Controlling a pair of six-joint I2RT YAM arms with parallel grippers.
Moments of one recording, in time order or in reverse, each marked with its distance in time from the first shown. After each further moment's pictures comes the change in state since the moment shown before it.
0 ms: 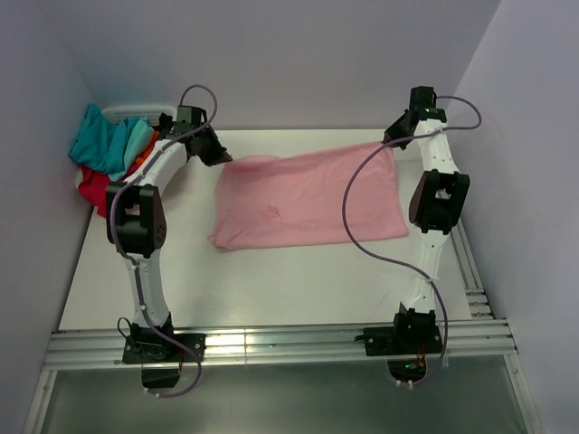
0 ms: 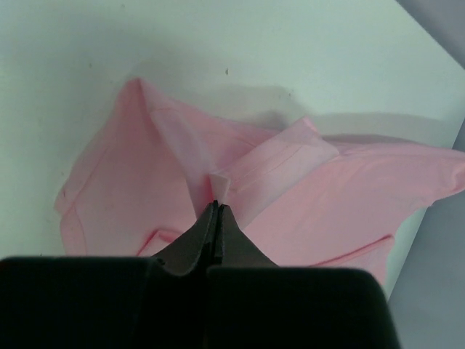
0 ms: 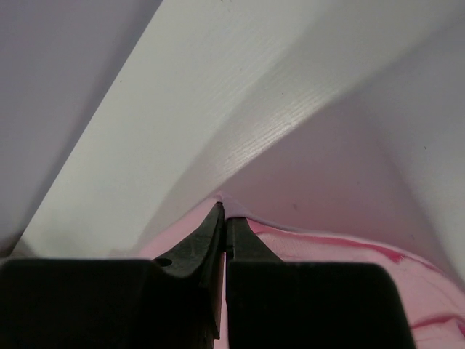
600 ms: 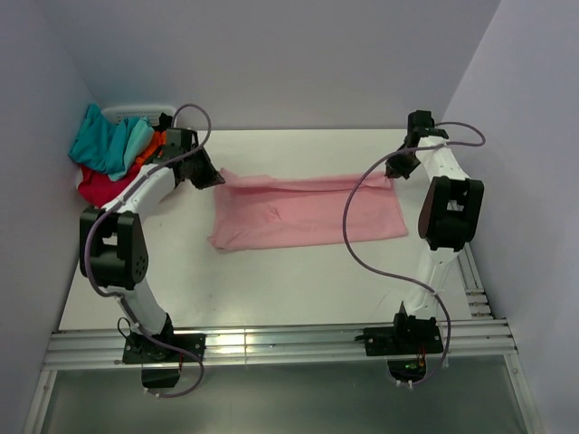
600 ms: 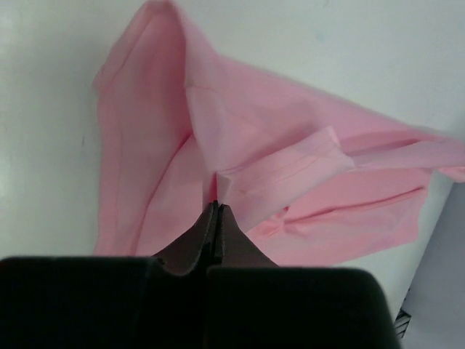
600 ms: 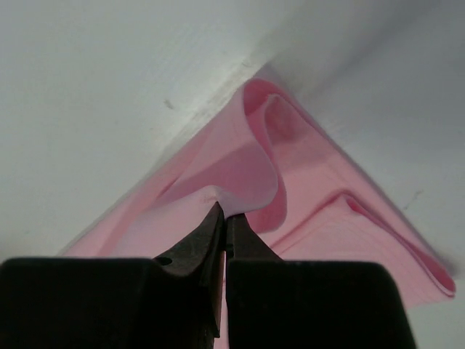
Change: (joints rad) left arm -0.003 -0.330 -0.416 0.073 -0.002 0.050; right arm 0.000 -0.319 -0.537 0.027 0.081 -0.047
